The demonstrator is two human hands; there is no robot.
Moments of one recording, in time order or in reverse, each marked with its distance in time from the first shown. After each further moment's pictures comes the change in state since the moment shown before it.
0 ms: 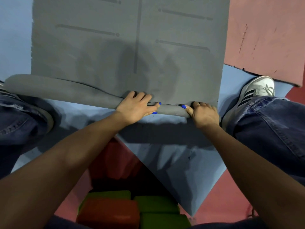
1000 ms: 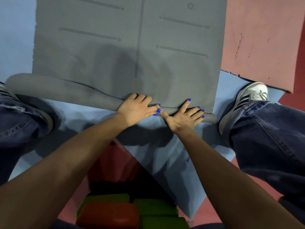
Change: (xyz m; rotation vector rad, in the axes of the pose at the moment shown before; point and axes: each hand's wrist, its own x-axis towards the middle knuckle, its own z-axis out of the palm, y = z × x) left_hand -0.001 -0.002 0.010 0.086 0.091 0.041; right_hand -0.019 -0.080 0.003 0.345 -0.114 0.353
